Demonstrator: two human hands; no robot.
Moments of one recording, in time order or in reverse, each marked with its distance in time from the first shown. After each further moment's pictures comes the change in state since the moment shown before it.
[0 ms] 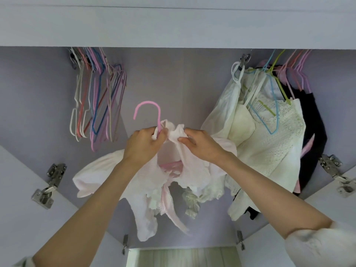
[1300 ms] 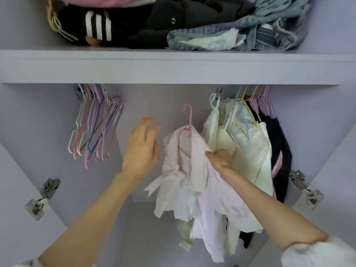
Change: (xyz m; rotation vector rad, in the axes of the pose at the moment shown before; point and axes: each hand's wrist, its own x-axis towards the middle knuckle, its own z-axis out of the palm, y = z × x) left_hand -0.014 0.043 -0.001 0.212 0.384 0.547; right_hand -0.046 0.047 -0.057 0.249 0.281 0.788
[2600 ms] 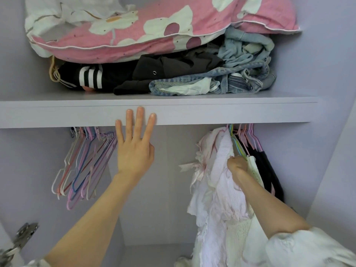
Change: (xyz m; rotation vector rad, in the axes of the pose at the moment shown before) left_hand 0.092 0.014 0.004 0.396 0.308 0.049; right_hand 0.091 -0.012 -0.089 0.153 0.218 0.109
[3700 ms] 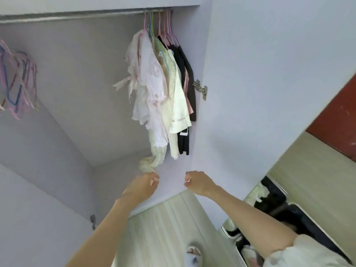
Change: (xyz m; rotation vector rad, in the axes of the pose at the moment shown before) left_hand -0.310 0.138 -0.198 -0.634 -1.496 -0.081; right_hand -0.375 0.287 -0.060 -0.573 -0.513 0.033
